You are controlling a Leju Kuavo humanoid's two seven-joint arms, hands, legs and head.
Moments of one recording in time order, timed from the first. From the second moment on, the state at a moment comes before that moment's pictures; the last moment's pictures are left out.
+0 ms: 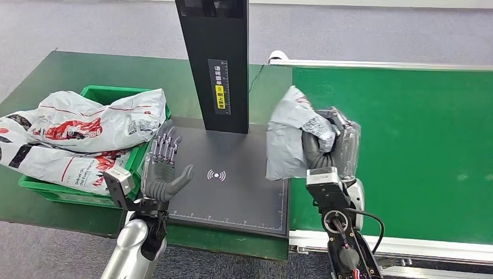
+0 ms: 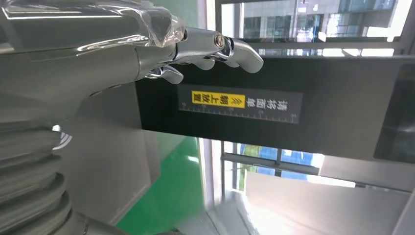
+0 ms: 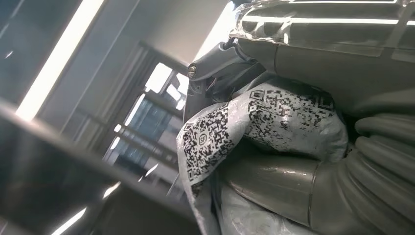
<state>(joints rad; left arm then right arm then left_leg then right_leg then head) -0.20 -0.17 -0.21 -1.29 0.08 -0.04 -0.48 -0.35 0.07 0.35 -1.35 0.50 -0.40 -0.48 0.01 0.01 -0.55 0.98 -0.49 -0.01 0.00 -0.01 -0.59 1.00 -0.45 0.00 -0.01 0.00</state>
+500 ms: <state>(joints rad) -0.24 -0.15 -0.21 -1.30 0.12 0.04 -0.50 -0.61 0.06 0.84 -0.95 0.71 0.21 -0.32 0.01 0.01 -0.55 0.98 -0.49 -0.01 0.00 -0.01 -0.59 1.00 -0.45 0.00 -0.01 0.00</state>
